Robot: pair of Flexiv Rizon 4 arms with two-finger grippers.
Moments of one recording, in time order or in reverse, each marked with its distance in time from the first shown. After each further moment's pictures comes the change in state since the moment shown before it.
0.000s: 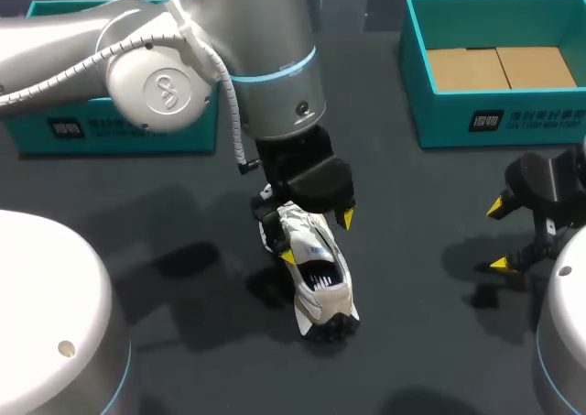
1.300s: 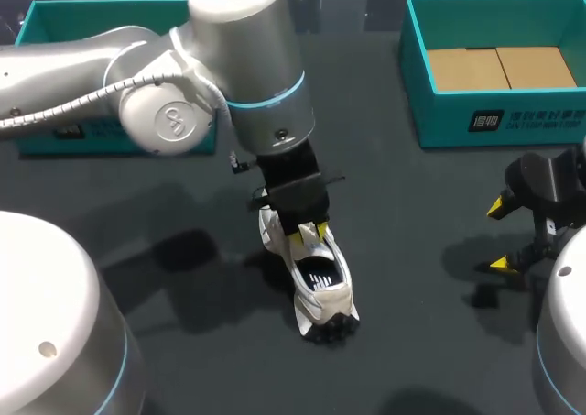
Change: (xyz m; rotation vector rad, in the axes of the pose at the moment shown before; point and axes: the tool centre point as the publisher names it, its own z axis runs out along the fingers) left arm -0.024 0.058 0.050 -0.057 -0.026 0.395; right arm 0.000 0.000 0.000 0.000 0.000 0.000
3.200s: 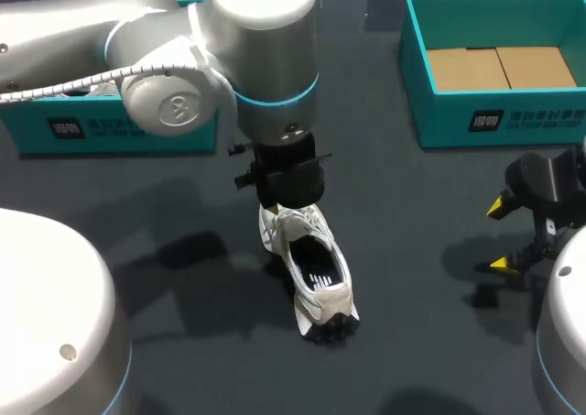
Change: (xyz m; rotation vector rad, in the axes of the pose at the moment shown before) left arm 0.012 0.050 -0.043 -0.268 0.075 -0.087; right arm 0.000 0.000 0.000 0.000 0.000 0.000
